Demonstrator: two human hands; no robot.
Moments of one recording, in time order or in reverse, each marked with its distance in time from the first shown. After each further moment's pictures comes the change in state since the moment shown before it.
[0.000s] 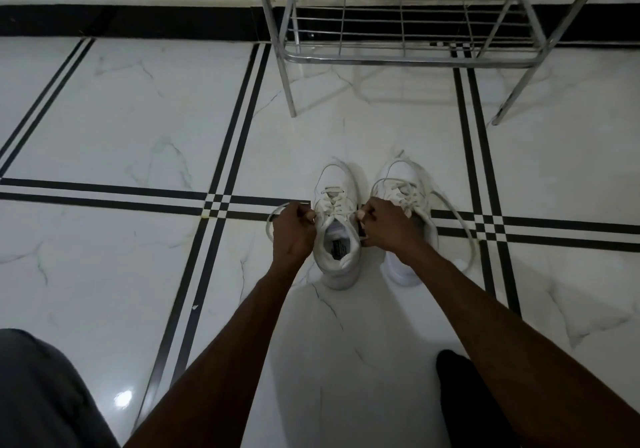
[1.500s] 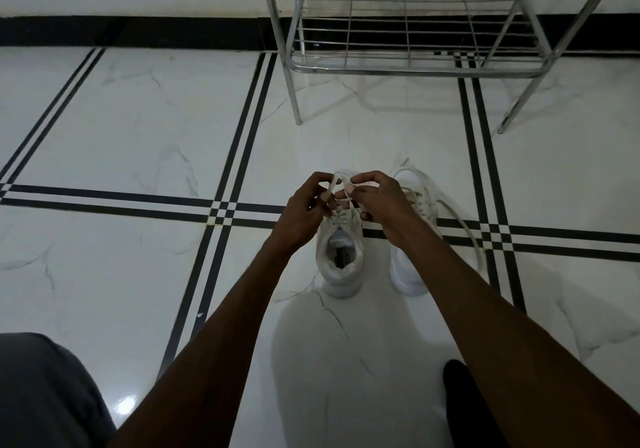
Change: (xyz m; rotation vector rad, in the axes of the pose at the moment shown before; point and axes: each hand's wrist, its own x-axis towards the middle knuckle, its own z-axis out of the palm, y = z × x) left_hand 0.023 0.037 -0.029 -0.186 -0.338 0.310; right_hand 0.018 -0.044 -0.009 0.652 0.010 0.045
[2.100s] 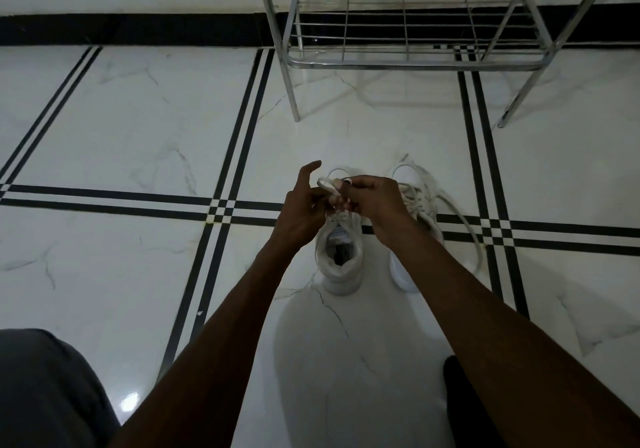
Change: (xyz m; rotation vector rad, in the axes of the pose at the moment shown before) left_hand 0.000 -0.004 0.007 -0.004 0.063 -0.065; right_hand -0.001 0.007 0.009 0.111 -0.006 -0.049
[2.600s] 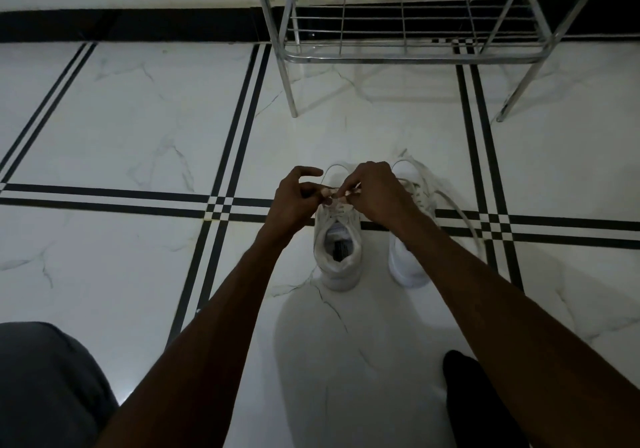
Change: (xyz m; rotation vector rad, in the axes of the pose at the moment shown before) left_hand 0.007 -0.001 -0.010 -0.202 0.013 -0.145; right_hand 0.009 -0.012 -0.011 -1.040 -0.066 -0.497
